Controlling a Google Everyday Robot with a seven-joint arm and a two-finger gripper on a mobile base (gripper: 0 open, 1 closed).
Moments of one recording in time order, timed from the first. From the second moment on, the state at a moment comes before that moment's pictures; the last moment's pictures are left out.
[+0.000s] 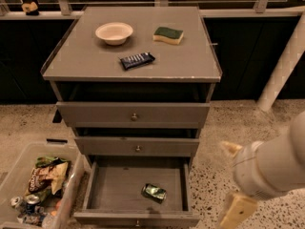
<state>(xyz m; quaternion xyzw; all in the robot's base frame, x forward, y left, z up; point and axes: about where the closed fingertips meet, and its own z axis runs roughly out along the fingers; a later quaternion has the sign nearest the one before) 0.344 -0.173 0.777 -0.60 0.77 0.05 0.20</state>
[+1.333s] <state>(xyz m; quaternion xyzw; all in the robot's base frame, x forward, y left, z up) 0.375 -0.209 0.439 -0.54 0.83 0.07 0.08</state>
